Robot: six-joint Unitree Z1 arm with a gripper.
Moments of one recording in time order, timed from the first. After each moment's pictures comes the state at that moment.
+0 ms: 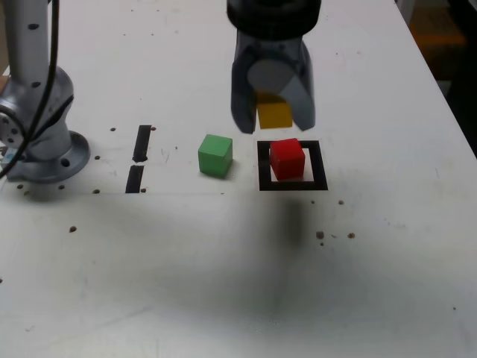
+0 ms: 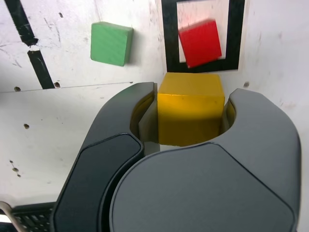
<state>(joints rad) -0.29 1.89 -1.70 1.44 0.06 -0.23</state>
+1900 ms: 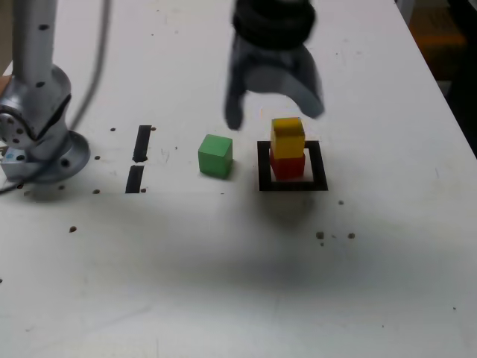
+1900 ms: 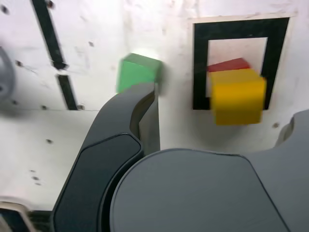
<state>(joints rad) -0.20 1.89 -1.57 1.43 0.06 -0.14</state>
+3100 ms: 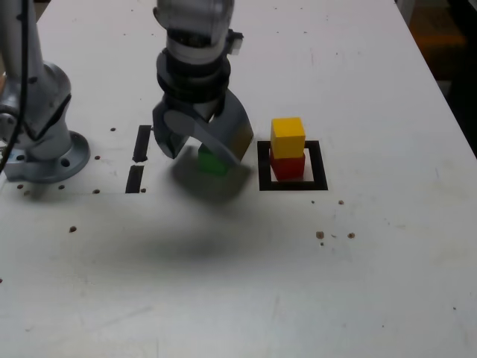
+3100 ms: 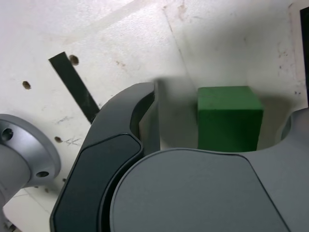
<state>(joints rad) -0.20 1.75 -0.95 0.94 0.10 0.19</state>
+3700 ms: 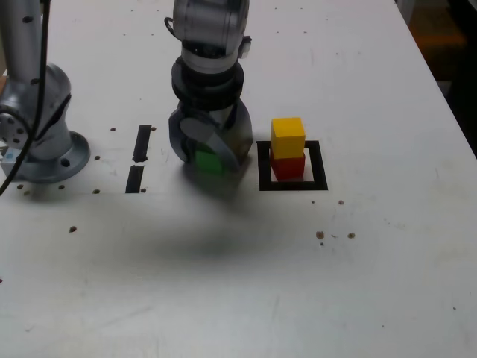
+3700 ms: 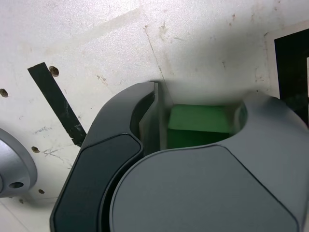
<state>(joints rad) -0.19 1.79 -0.96 0.89 0.14 0.12</state>
